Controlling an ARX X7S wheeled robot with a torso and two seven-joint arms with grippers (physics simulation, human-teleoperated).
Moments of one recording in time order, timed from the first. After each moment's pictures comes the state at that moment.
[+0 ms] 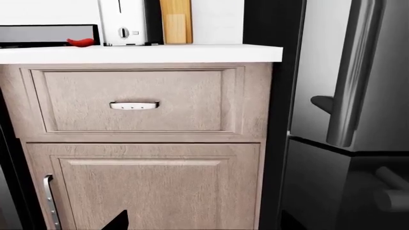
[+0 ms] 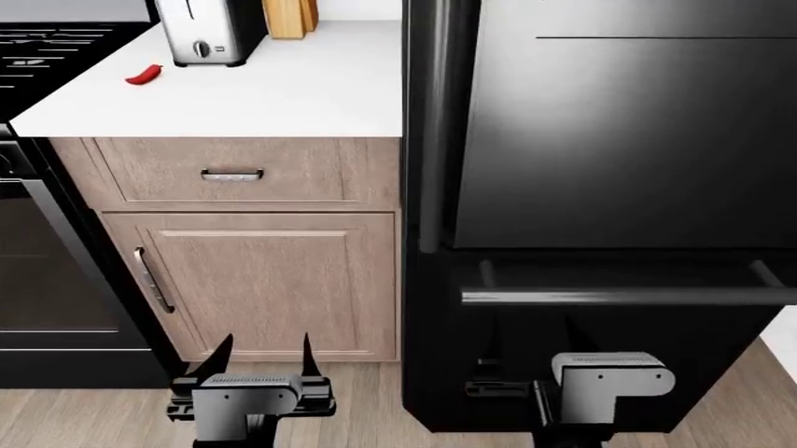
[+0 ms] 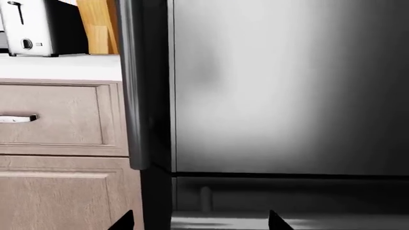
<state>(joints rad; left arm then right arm) -0.02 -0.23 0.28 -0.01 -0.21 0.07 -0.29 0.02 0.26 -0.25 -0.21 0.22 0.12 0.29</state>
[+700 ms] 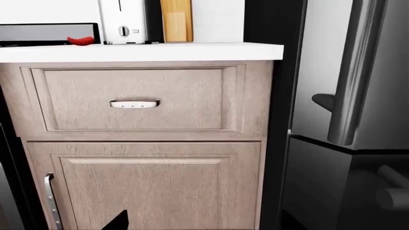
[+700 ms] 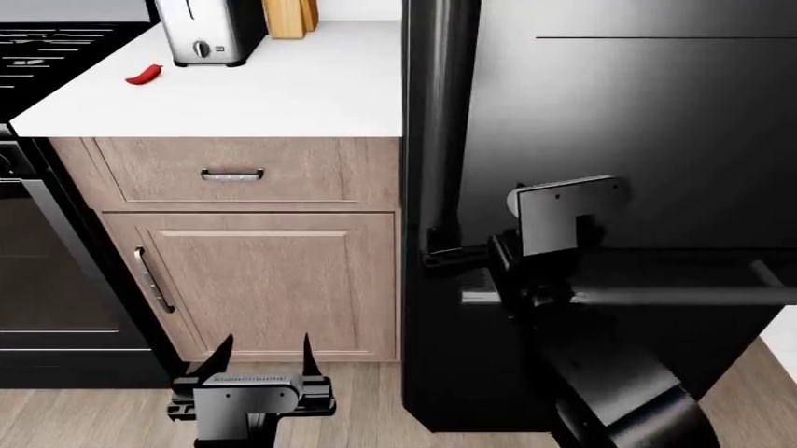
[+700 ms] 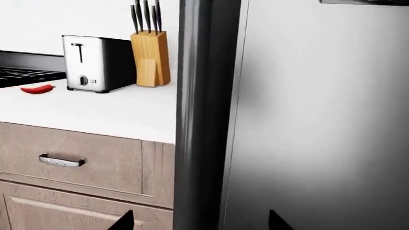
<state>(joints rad) -0.03 -0.24 0.29 -0.02 -0.22 0.07 -0.30 0.57 0.23 -0.30 -0.33 0.39 0.74 0.27</state>
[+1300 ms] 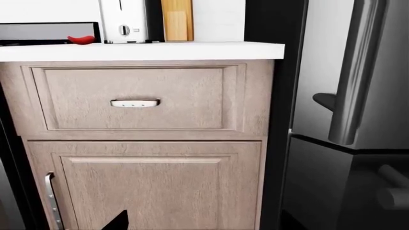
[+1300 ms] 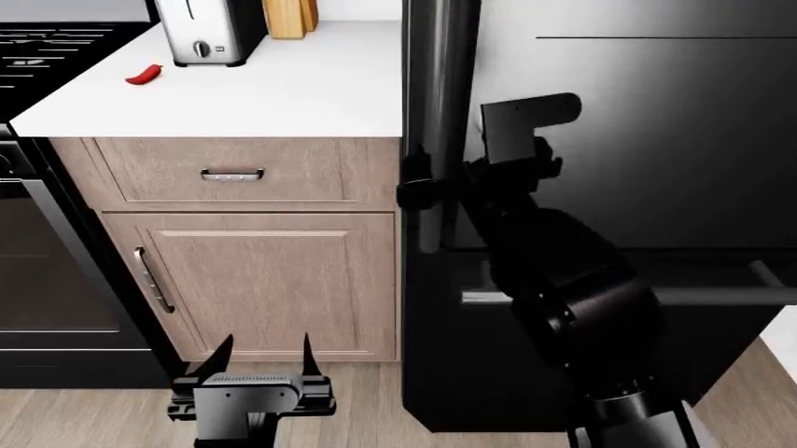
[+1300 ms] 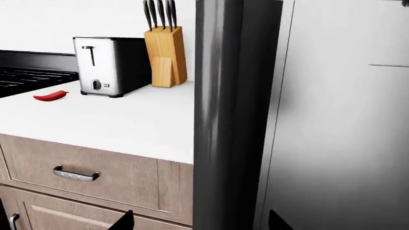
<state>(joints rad) -0.03 -0.24 0.30 -0.02 -0.23 0.07 -0.32 0.92 0.12 -0.34 0.11 0.41 0.71 0.16</state>
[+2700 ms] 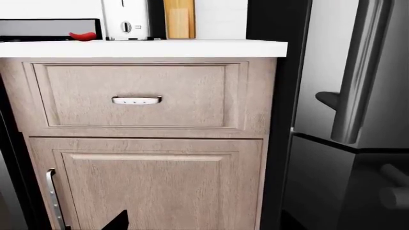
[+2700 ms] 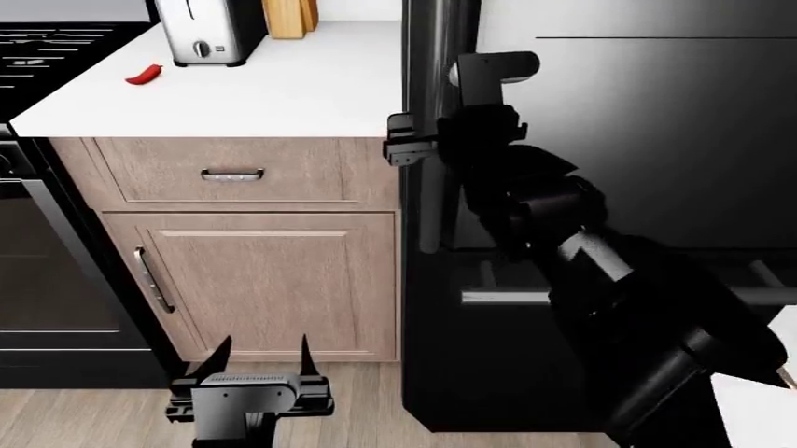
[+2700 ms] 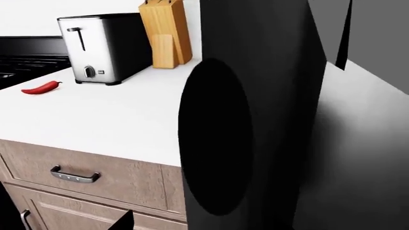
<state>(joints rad) -0.04 -0.26 0.32 -0.02 -0.26 0.08 -0.34 1.46 0.00 -1.27 1.22 1.30 0.11 0.06</state>
